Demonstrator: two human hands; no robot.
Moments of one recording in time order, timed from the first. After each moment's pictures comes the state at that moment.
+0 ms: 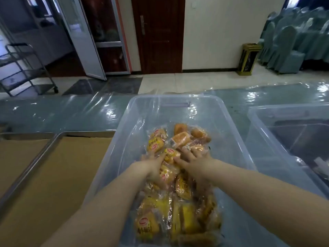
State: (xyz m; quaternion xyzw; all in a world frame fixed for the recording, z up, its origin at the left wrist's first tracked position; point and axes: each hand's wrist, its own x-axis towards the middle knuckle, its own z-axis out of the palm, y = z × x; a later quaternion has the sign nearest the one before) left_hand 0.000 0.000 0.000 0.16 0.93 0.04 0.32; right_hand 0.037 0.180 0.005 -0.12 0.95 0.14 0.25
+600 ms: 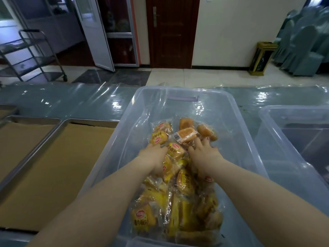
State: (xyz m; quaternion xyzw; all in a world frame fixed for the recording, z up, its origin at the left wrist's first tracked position) left_hand -0.001 0.003 -0.011 0.20 0.96 -0.02 0.18; right_hand 0.030 0.179 0.001 -0.07 0.97 0.14 0.17
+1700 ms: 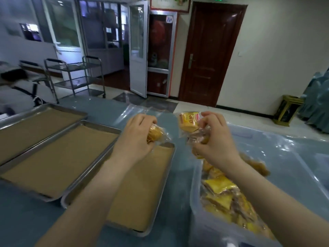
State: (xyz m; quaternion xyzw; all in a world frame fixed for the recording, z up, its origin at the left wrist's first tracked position) left_hand 0.088 -0.260 0.123 0.14 0.91 0.23 -0.31; right_hand 0.079 -0.032 0.140 -0.20 0.89 -0.32 -0.26
